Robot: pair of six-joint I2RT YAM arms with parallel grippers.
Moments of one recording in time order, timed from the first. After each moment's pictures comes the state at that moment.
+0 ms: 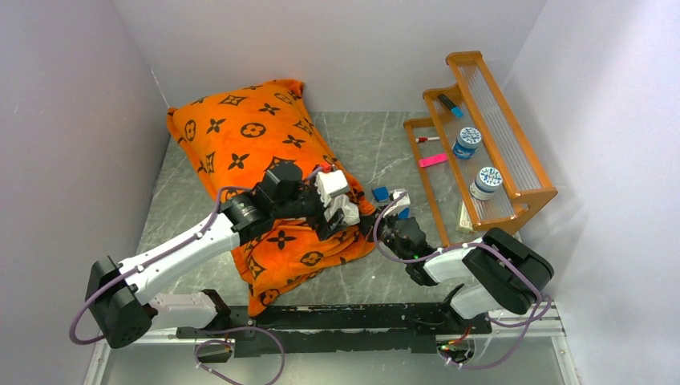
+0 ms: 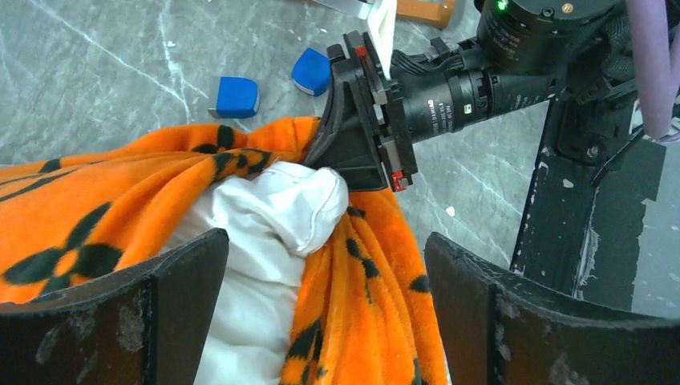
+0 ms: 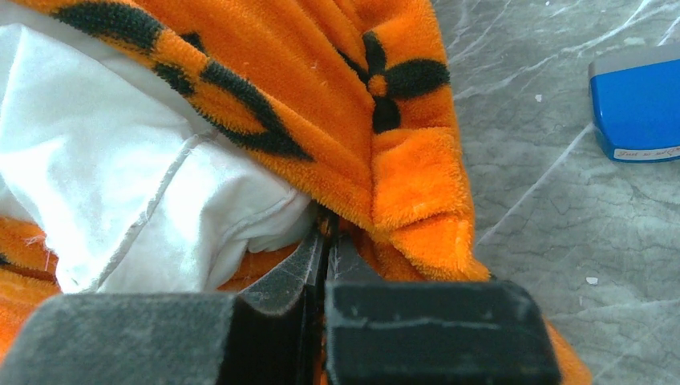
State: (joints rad) left arm -0.81 1.19 1.02 -0.25 0.36 0.17; right arm 0.75 1.43 0.21 1.05 0.11 0.58
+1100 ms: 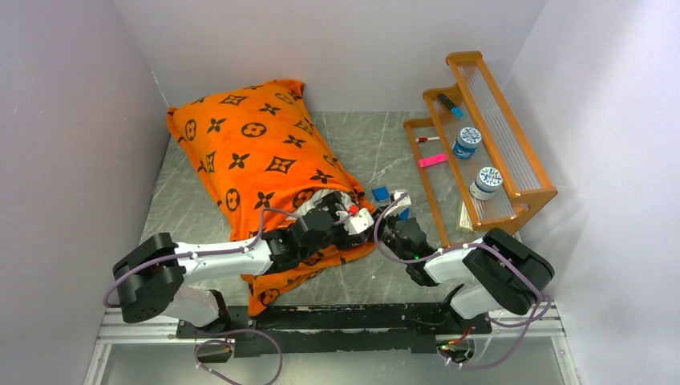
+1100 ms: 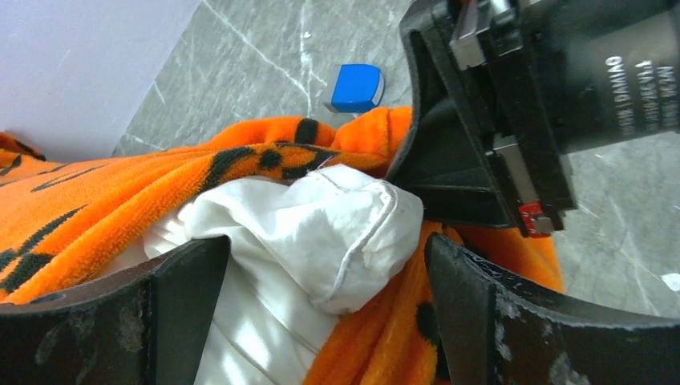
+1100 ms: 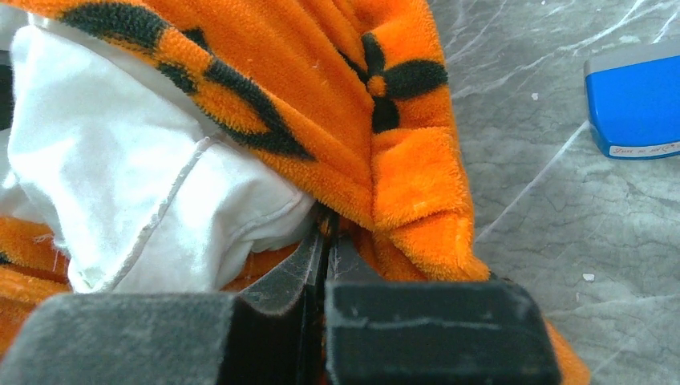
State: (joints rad) left arm -1.09 1.37 0.72 0.34 -0.29 0.40; right arm 0.75 1.43 0.21 1.05 0.11 0.58
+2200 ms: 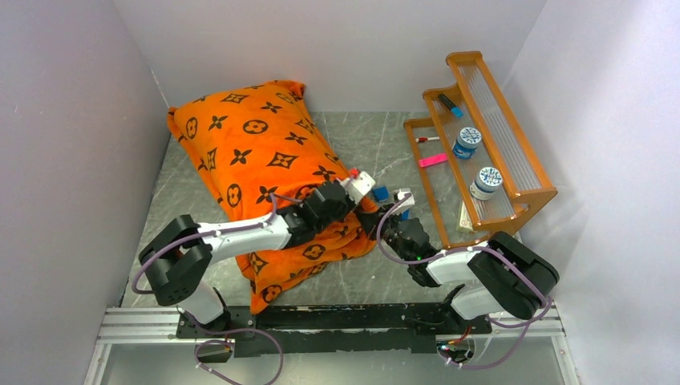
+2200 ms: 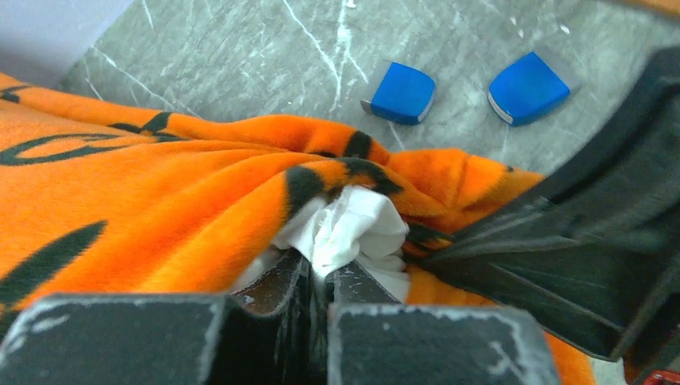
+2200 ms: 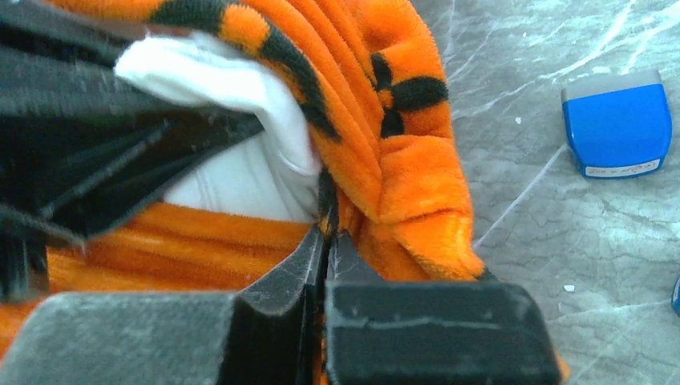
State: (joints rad) left arm -1.00 1.58 0.94 0.24 -0.37 0.19; right arm 0.75 1.39 0.19 1.06 0.14 0.56
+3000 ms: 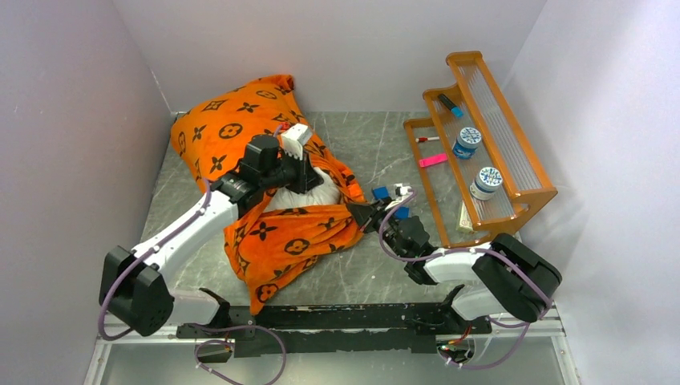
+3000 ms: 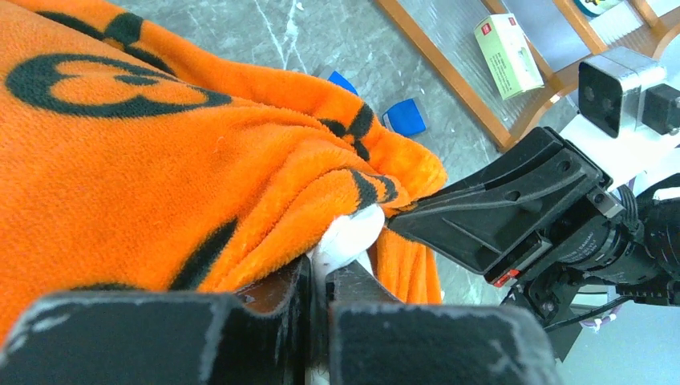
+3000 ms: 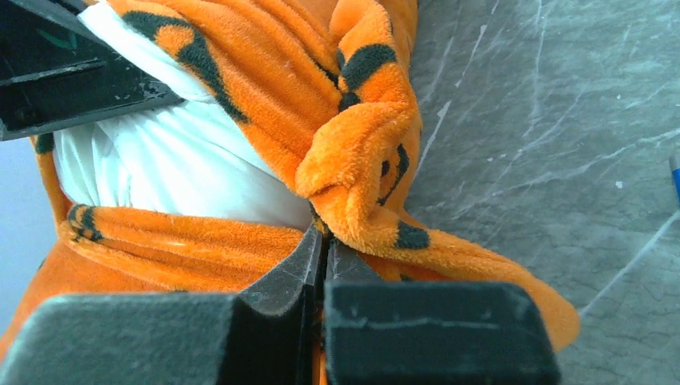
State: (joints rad) left arm -0.53 1.32 1.07 -0.17 0.34 -0.28; right arm 0.78 1.37 0.23 1.13 0.17 0.66
